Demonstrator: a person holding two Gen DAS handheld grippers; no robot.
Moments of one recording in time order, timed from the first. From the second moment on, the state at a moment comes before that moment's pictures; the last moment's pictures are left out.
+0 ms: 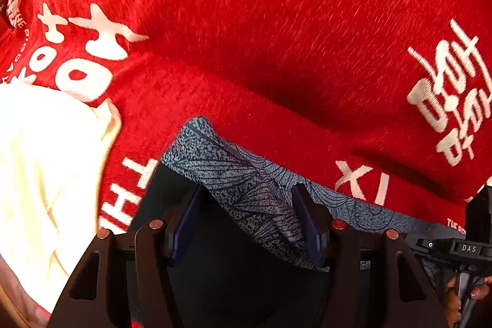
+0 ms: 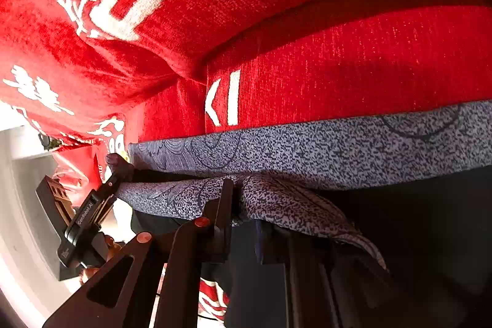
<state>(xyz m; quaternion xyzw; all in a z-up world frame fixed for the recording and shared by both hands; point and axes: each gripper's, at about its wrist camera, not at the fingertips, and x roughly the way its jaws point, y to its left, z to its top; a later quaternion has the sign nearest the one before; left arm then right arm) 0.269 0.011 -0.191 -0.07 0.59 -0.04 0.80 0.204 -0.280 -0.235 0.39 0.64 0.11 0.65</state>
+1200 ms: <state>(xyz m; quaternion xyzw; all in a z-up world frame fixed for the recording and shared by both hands) 0.193 -0.138 -0.192 0.12 0.63 -0.12 0.76 0.104 -0.343 -0.159 0.30 0.58 0.06 0.75</state>
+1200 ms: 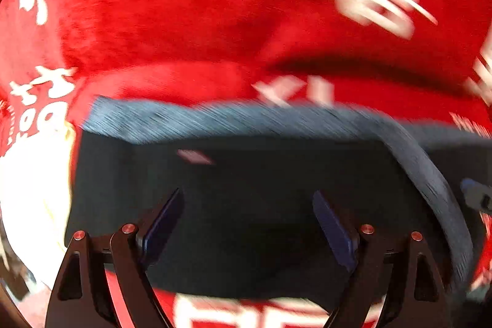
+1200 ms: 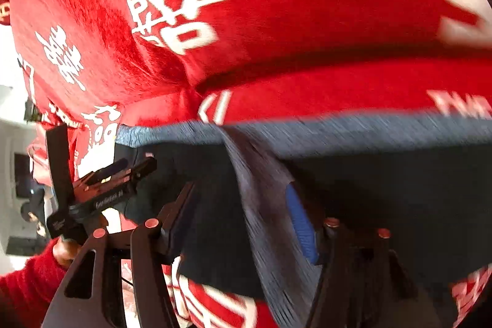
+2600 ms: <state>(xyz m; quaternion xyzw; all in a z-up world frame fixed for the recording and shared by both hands) -0.029 -0.327 -0.210 0.15 0.67 -0.39 0.61 -0.284 -0.401 -0.235 0.56 0.49 -0.17 0.65</state>
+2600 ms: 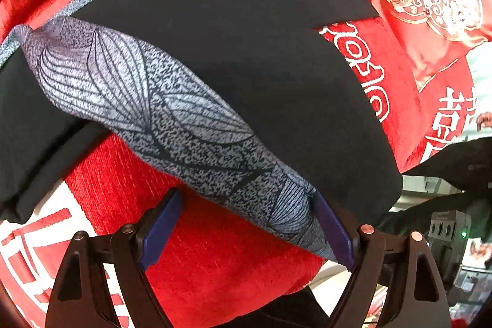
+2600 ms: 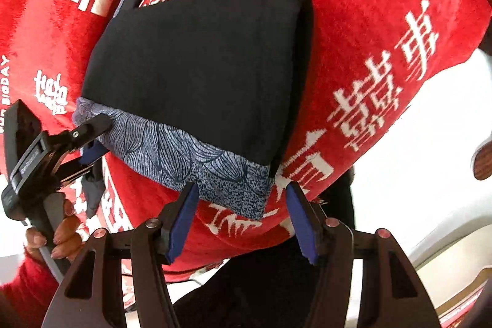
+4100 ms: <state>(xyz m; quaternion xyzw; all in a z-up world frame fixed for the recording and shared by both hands) 0.124 -0.416 -0.181 0.20 0.60 -0.22 0.74 0.013 -0.656 -0.101 0.20 0.52 -0.13 0.82</state>
